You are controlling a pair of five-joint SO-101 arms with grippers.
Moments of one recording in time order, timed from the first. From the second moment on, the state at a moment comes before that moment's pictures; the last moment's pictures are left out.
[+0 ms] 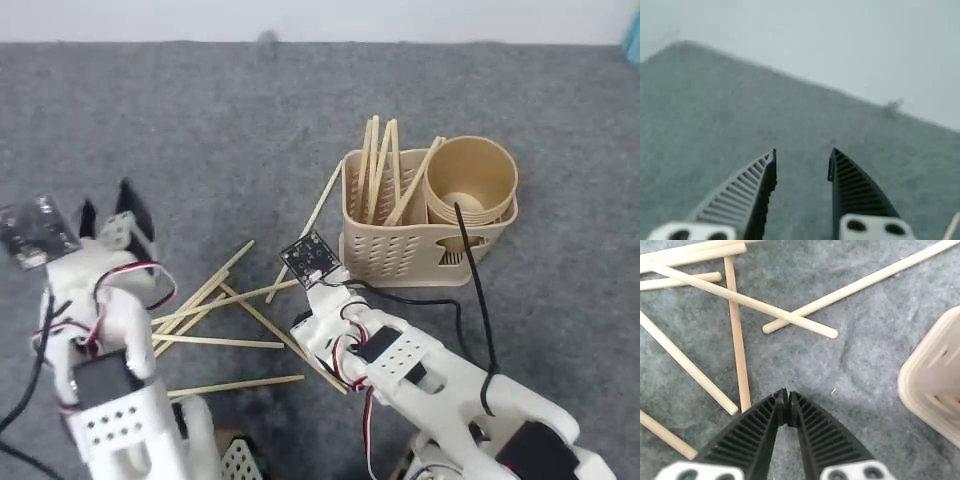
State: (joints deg) left arm -27.9 -73.5 67.3 42.3 12.9; right arm -49.3 -24.1 71.2 16.1 -7.2
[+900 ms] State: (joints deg) left arm -31.5 -73.5 87.1 31.0 12.9; right arm -46.8 -24.0 47.6 40.2 -18.3
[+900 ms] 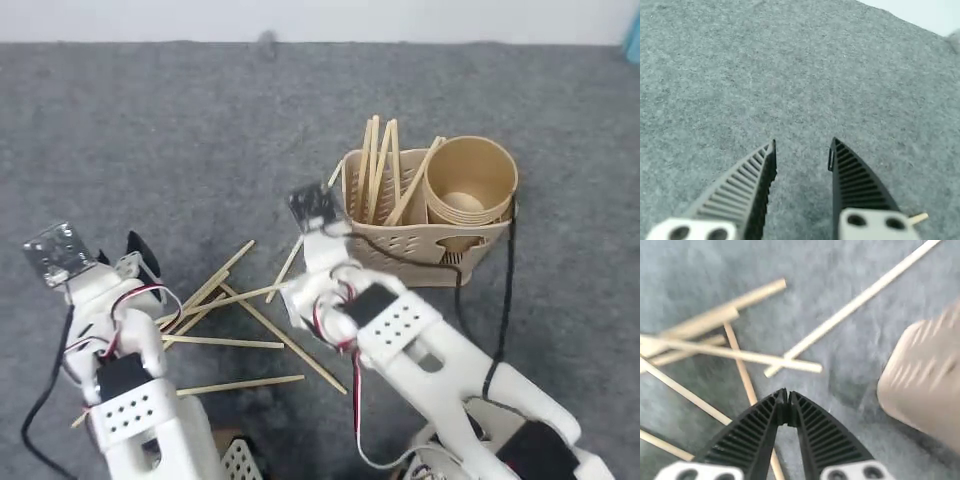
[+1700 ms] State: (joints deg) left arm -31.6 -44.2 77.2 25.2 12.9; right arm -39.6 45.3 -29.8 61.6 -28.0
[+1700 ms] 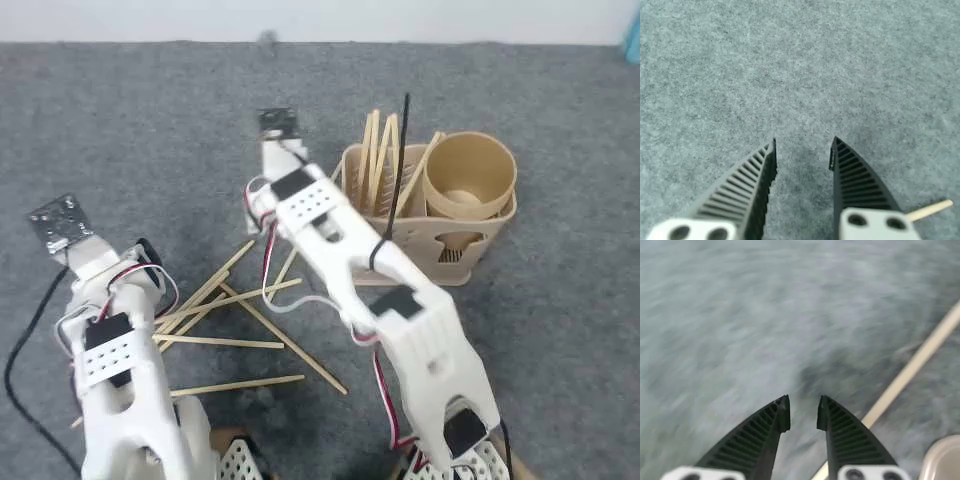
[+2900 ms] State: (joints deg) left arm -30.8 -44.2 77.2 23.5 12.9; right arm -48.9 30.2 -52.0 100.4 -18.5
